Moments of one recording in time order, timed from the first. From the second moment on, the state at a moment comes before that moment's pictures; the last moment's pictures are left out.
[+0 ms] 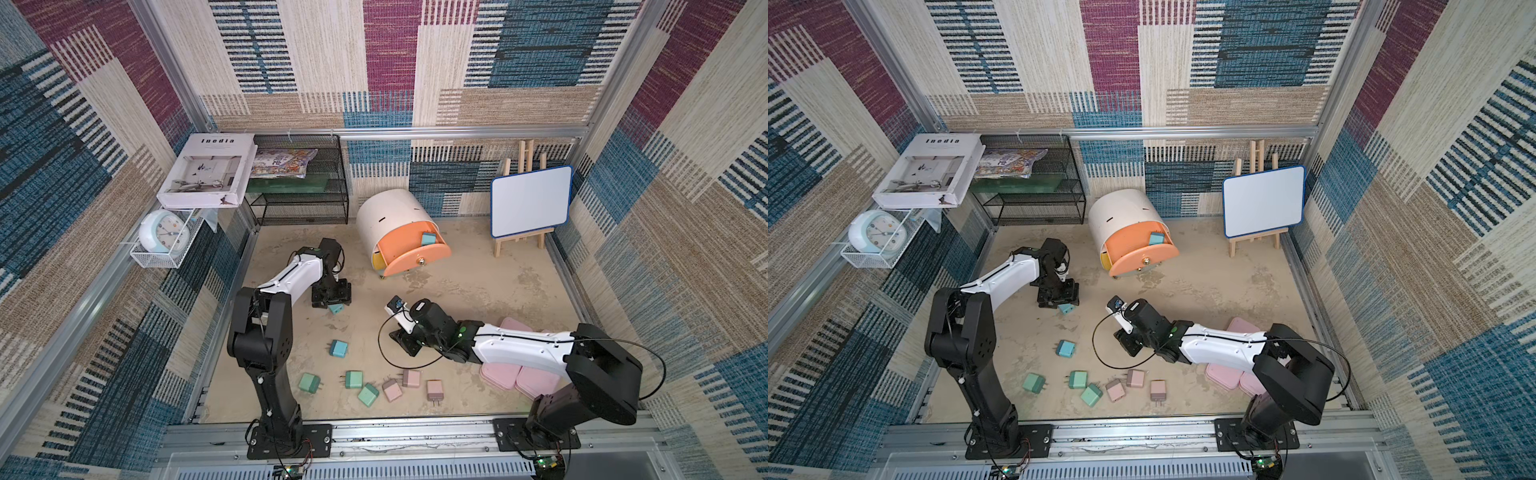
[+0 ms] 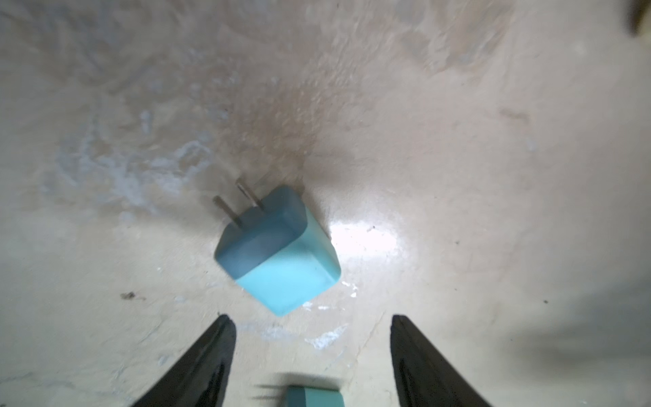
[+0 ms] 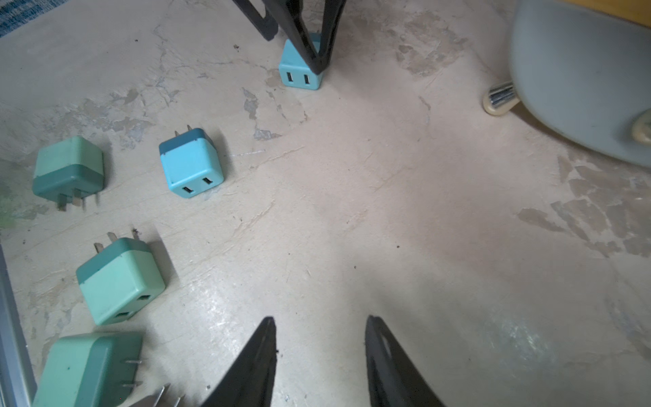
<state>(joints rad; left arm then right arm) -0.19 1.84 1.39 -0.97 0.10 -0.28 0.99 1.56 0.85 0.00 0.02 0.09</state>
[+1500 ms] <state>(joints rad) -0.07 1.25 1.21 -0.84 0.01 -0.42 1.03 2.55 2.05 -0.24 0.21 0.18</state>
